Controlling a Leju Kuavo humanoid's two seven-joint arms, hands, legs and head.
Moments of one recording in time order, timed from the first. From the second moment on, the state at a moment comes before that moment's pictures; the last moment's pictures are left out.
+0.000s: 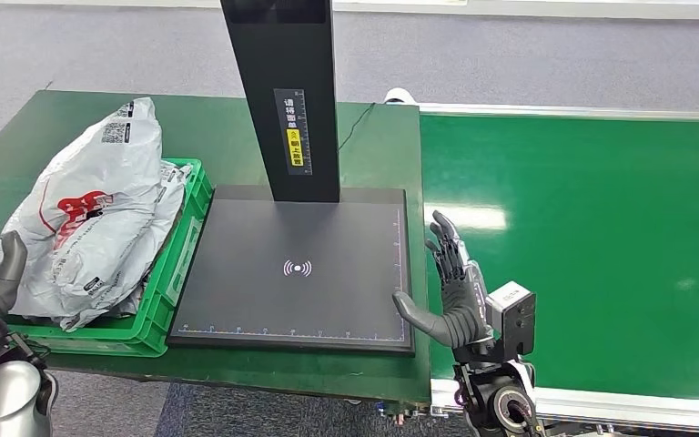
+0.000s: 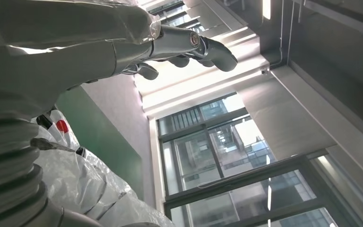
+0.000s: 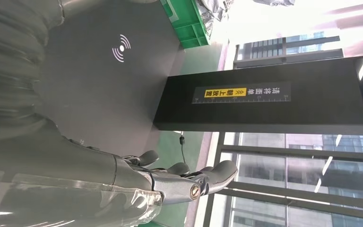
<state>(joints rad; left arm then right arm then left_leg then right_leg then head) -0.10 0.10 0.24 -1.68 -0.31 0.59 -0.39 -0.09 0.01 0.35 -1.50 -0.10 -0.01 -0.32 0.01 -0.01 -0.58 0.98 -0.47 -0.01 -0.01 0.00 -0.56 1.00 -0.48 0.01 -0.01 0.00</state>
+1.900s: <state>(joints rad) 0.15 -0.08 -0.26 -1.89 -0.06 0.10 -0.38 0.00 0.04 0.40 -1.64 0.05 -0.21 -0.41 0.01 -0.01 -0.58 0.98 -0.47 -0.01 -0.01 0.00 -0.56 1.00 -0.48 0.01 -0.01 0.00</state>
